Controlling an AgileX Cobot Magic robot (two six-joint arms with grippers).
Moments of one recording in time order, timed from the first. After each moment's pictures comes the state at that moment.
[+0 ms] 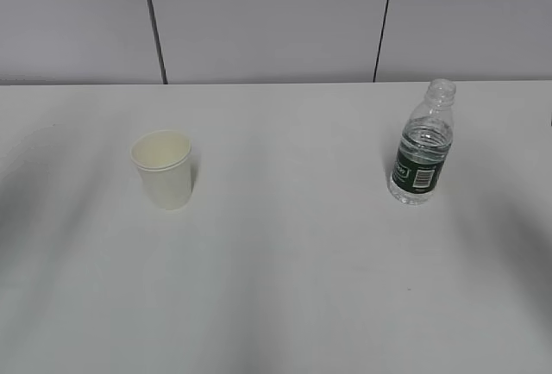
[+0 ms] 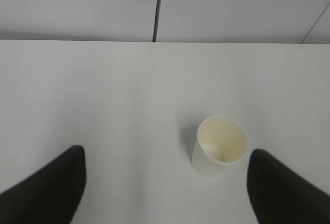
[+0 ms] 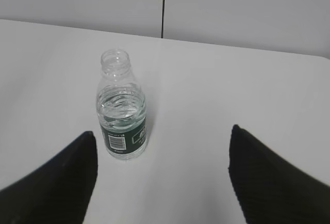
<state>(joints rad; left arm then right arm) -0.13 0.96 -0.83 -0.05 0.47 -0.04 0.05 0.88 -0.51 -0.03 0.11 -0.05</state>
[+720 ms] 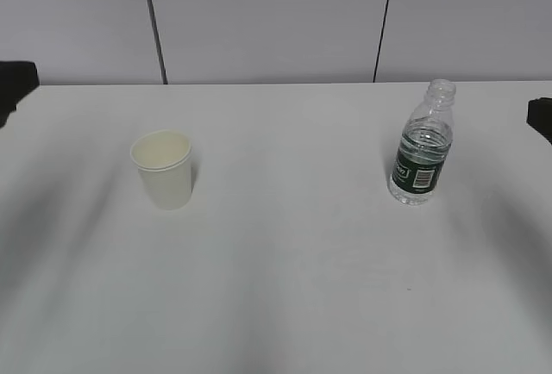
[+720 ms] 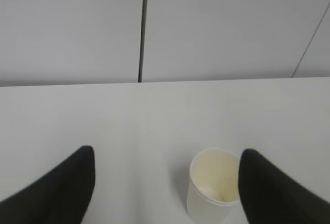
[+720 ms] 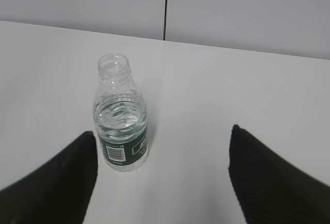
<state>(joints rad) -0.21 1.05 -0.53 -0.03 -0.14 -0.04 0.05 1.00 -0.51 -0.03 -0.02 -0.05</state>
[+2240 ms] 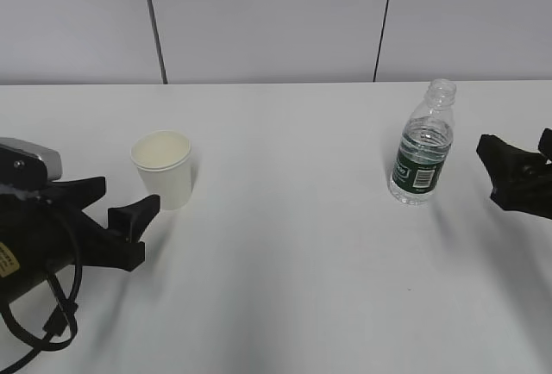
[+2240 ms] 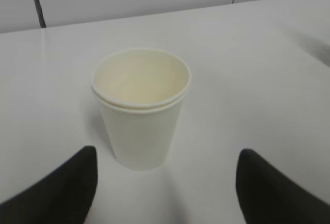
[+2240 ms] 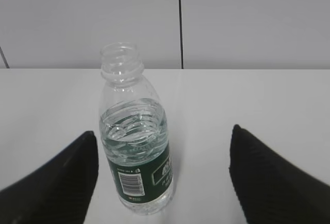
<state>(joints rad) -0.38 1.79 -0.29 0.11 -1.13 -0.07 0.05 1.51 -0.25 -0.03 -1.01 0.05</state>
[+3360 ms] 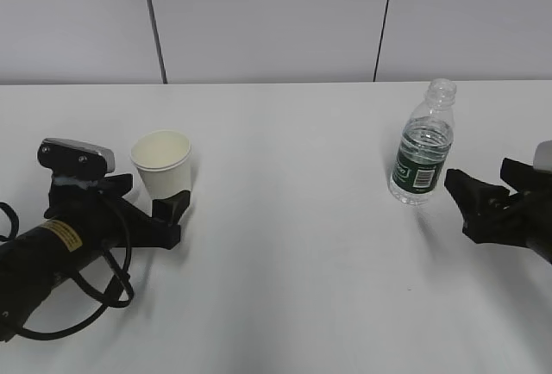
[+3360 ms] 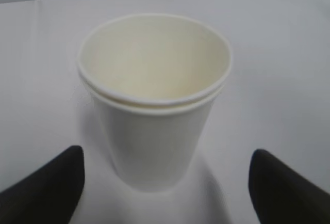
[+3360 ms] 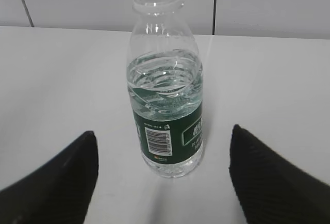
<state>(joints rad) -0.38 2.05 -0.49 0.07 -1.14 -0.06 0.05 1.71 -0.25 -0.14 -1.14 0.05</state>
